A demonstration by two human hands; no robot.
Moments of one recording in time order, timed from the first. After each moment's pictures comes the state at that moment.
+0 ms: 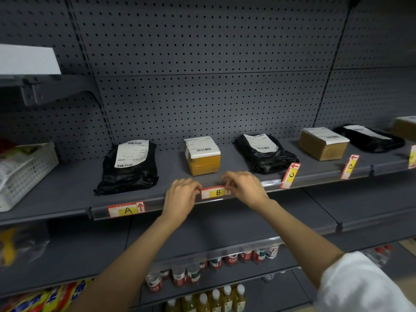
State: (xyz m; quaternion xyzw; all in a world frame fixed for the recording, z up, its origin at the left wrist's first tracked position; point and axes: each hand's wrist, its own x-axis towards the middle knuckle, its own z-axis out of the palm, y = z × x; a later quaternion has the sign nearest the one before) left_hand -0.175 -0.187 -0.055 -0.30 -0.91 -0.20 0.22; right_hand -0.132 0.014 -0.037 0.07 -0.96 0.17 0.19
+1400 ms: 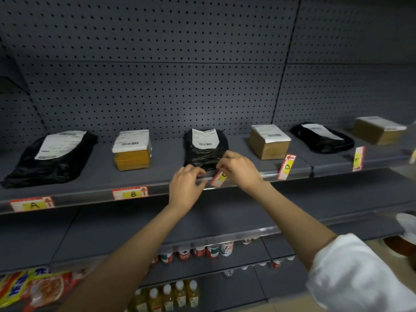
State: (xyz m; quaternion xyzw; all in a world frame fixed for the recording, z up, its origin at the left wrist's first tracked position) left_hand -0.129 0.047 -0.054 -0.24 -0.90 -0.28 0.22; right_hand -0.099 0.217 -0.007 0.09 -0.98 0.07 0.18
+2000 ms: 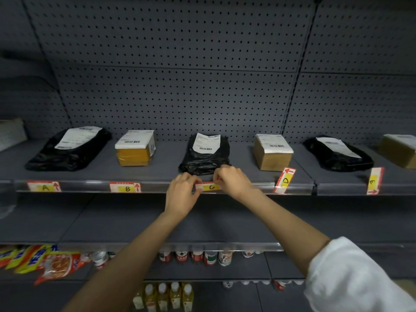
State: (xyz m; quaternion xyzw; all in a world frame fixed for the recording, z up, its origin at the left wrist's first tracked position) left_hand -0.110 0.079 -0.063 -0.17 -0.93 -0.23 0.22; right_hand -0.108 0.242 -0.014 0.13 -0.98 0.10 0.08
